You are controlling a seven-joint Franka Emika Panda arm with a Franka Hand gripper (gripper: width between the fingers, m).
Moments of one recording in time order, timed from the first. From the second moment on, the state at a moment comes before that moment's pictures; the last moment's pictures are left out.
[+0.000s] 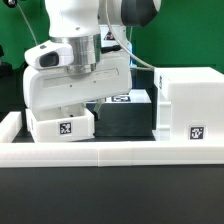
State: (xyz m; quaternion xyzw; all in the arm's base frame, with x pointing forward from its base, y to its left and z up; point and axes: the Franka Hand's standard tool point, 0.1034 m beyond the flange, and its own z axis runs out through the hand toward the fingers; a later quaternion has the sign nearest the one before) arm 0.505 -0.082 0.007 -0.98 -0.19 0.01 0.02
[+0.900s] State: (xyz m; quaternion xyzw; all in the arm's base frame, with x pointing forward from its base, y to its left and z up) arm 0.511 -0.074 0.033 -0.98 -0.22 0.00 0.02
